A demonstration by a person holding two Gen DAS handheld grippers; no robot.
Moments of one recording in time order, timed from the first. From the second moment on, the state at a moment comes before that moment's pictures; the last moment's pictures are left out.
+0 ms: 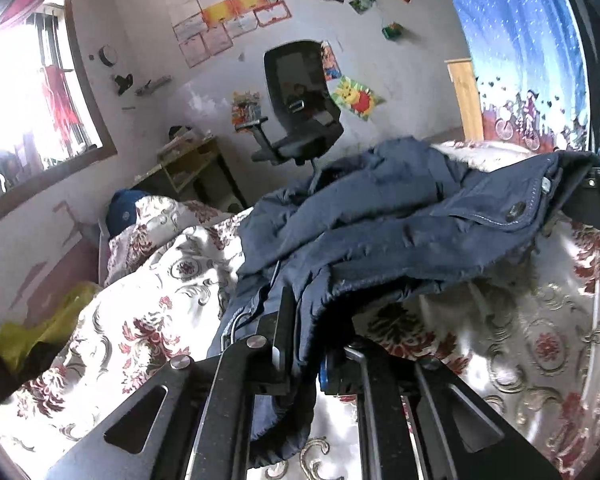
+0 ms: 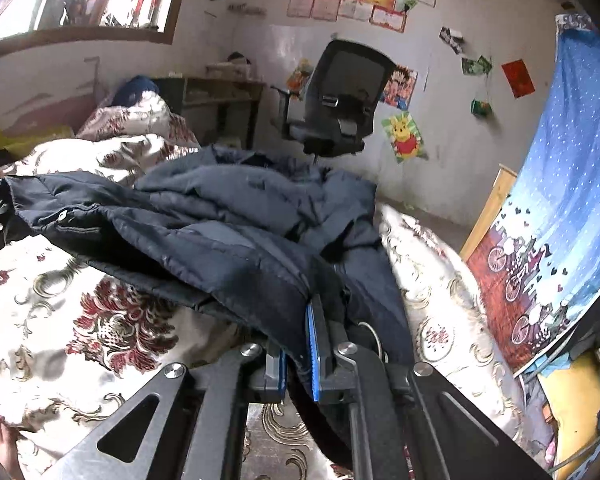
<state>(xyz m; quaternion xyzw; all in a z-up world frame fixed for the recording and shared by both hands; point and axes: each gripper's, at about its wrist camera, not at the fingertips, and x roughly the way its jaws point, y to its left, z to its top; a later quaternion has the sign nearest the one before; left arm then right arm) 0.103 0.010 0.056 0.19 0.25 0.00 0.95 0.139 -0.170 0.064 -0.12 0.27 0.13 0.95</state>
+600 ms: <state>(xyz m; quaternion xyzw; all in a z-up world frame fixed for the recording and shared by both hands) 0.065 0.001 0.101 0.19 0.27 -0.01 0.94 0.103 -0.183 0.105 -0.10 0.23 0.18 0.95</state>
